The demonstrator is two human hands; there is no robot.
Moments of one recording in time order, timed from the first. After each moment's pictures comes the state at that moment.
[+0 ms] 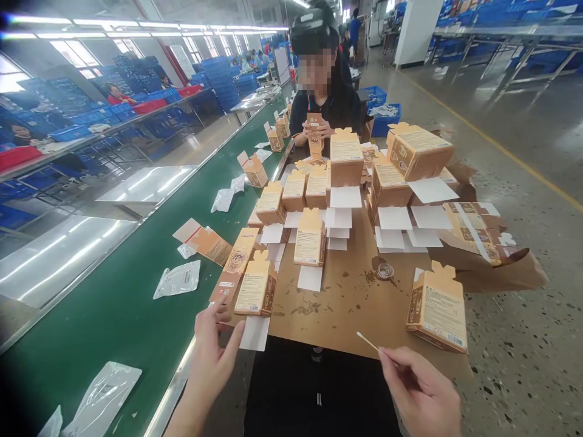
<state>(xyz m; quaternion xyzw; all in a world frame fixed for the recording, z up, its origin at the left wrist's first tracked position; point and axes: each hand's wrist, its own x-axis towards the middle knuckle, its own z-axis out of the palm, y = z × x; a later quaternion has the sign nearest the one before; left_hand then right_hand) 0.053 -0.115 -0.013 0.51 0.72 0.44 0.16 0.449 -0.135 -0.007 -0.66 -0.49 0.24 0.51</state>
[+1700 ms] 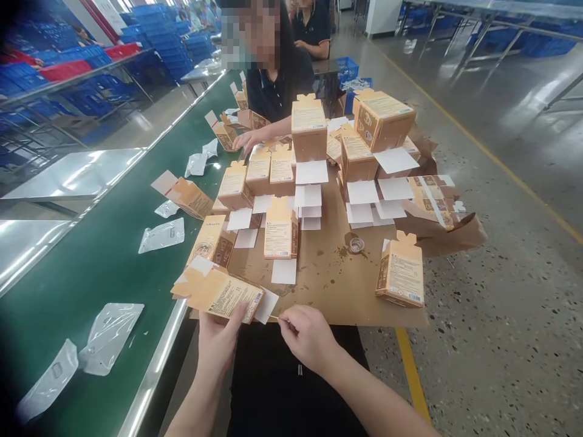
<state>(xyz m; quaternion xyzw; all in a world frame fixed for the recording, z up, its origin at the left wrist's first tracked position) 0.113 -0.093 -0.027 0.27 0.66 0.57 0.41 0.338 -0.091 -0.042 -0.45 -0.76 0.27 0.38</state>
